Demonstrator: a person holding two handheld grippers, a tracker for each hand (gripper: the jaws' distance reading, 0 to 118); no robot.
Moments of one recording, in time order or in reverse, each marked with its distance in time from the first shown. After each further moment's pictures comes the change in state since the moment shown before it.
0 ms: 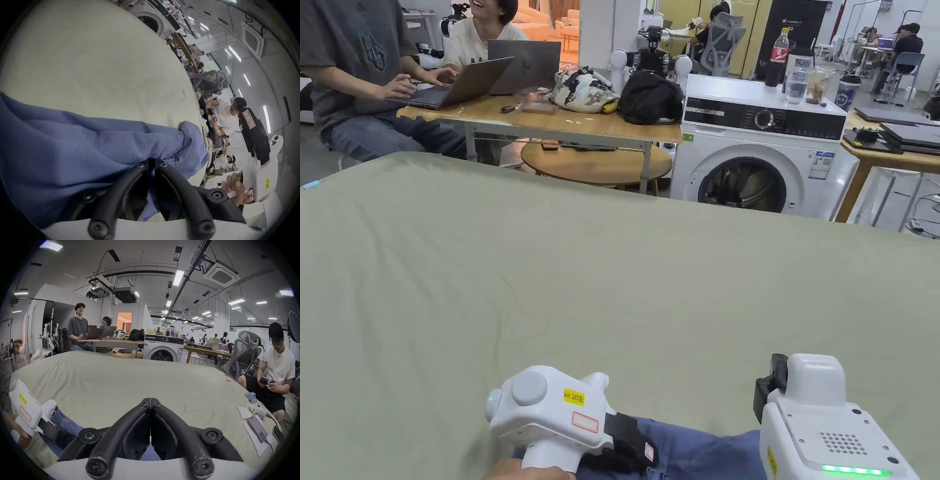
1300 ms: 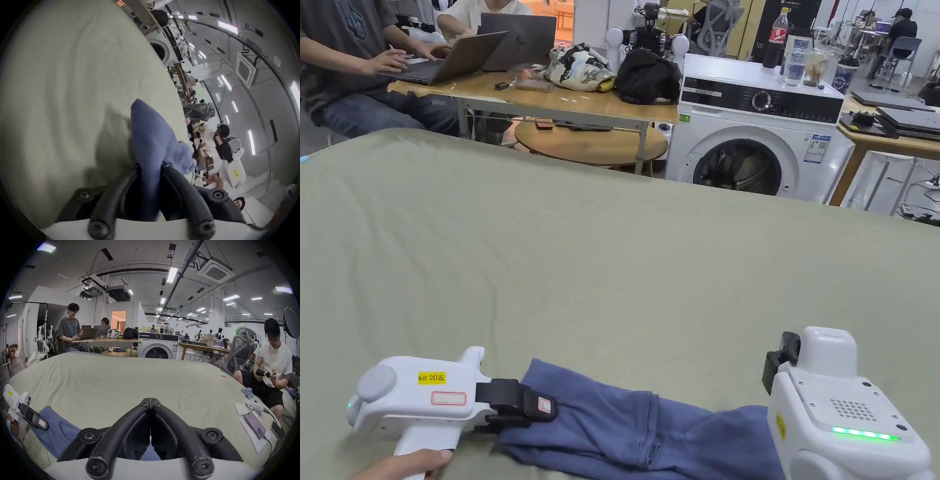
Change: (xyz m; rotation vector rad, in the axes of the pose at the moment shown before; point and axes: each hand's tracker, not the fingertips) left arm -0.102 -0.035 0.116 0.218 -0.147 0.142; right arm 0.012 0.007 -0.001 -0.026 -0.046 -0.038
